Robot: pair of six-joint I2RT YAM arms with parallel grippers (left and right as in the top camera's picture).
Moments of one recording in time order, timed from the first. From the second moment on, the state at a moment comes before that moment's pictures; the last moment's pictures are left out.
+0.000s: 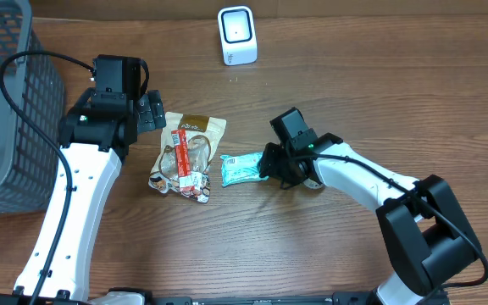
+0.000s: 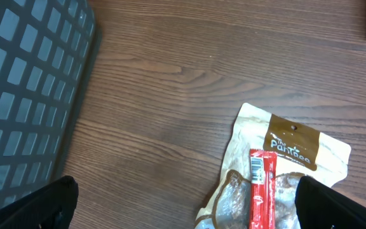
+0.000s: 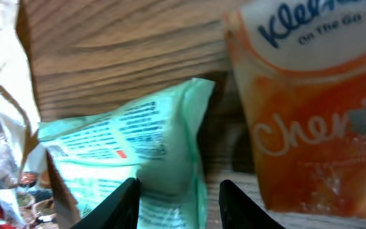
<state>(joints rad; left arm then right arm) -0.12 1.46 1.35 -0.88 -0.33 -0.28 0.53 1.81 1.04 -0.43 -0.23 0.82</state>
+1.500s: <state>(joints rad) -0.12 1.46 1.35 -0.88 -0.33 -0.28 0.56 1.79 0.99 -0.39 -0.25 0.80</state>
